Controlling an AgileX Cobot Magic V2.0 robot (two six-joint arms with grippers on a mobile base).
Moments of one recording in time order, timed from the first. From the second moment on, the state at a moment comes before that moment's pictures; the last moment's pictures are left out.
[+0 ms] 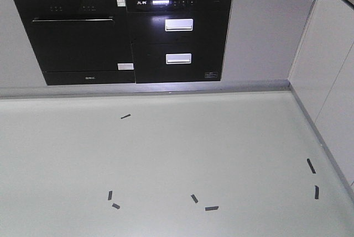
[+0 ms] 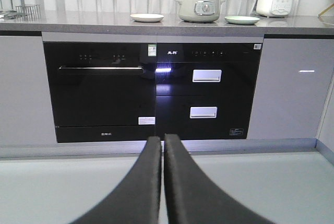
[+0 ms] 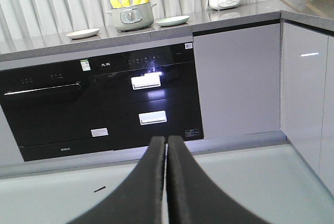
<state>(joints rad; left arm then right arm) 0.00 -0.01 0.02 -0.04 0.13 -0.04 0.04 -0.01 0.03 -0.20 0.10 0.28</state>
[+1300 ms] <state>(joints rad) 0.00 -0.01 0.02 -0.04 0.13 -0.04 0.04 -0.01 0.03 -0.20 0.10 0.28</state>
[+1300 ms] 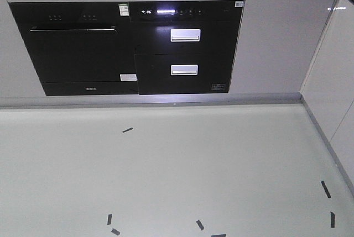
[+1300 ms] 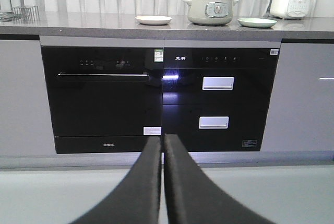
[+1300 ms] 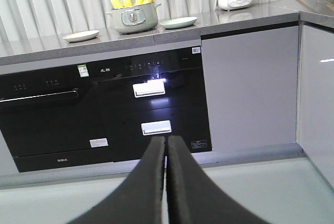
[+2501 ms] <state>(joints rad) 0.00 -0.01 0.02 -0.04 0.13 -0.04 0.04 -0.01 0.03 -0.20 0.10 0.28</state>
